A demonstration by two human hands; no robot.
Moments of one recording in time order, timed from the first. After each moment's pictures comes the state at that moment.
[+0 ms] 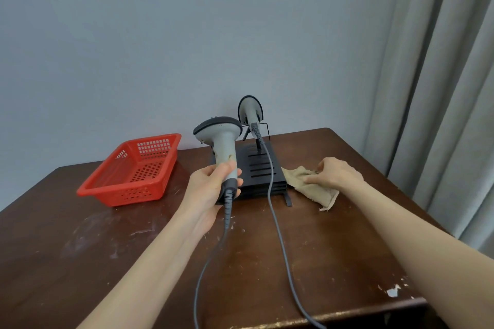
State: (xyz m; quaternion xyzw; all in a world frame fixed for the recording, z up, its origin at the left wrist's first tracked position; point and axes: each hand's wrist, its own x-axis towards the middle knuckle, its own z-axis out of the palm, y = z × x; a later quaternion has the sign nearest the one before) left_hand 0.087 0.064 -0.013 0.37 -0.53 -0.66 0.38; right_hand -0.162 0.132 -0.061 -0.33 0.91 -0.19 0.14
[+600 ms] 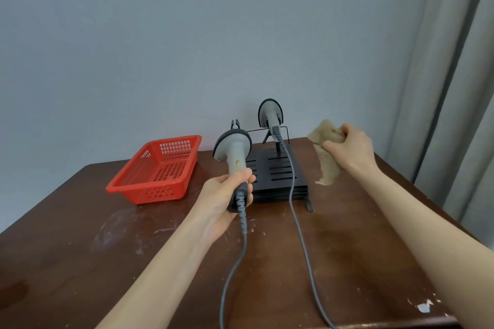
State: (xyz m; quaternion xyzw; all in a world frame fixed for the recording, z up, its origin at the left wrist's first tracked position) left_hand 0.107 0.061 -0.012 0.34 -0.46 -0.74 0.34; right_hand -0.143 0.119 -0.018 -0.35 0.79 -0.50 0.02
